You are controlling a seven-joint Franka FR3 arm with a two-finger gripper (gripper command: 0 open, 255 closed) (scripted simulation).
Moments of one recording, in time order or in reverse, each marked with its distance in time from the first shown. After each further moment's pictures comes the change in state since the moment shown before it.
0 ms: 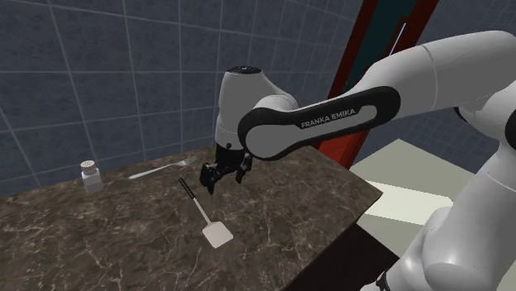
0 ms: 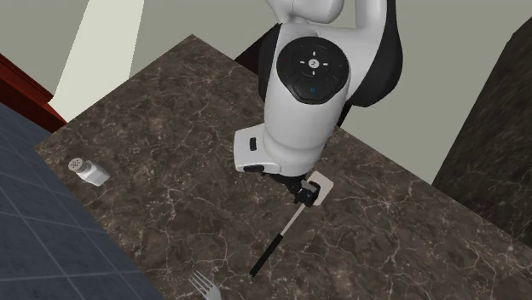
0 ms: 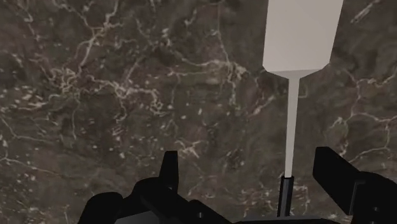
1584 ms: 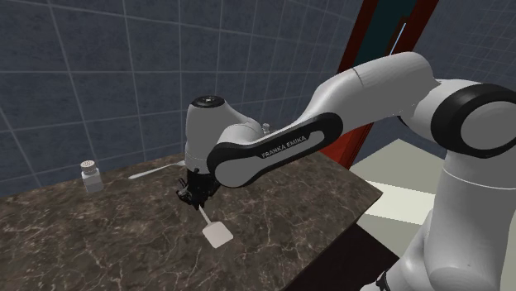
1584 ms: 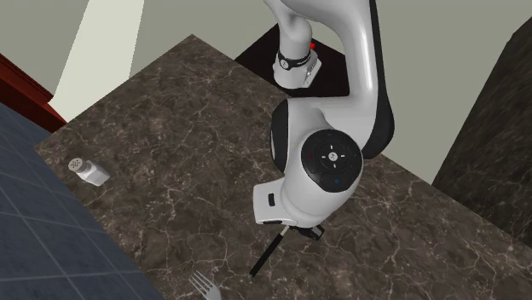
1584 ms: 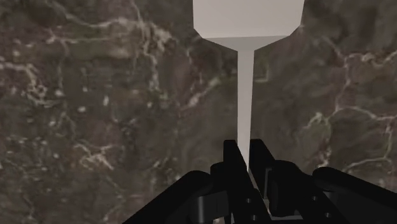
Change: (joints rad) arm 0.081 0.278 -0.001 0.151 -0.163 0.106 0.147
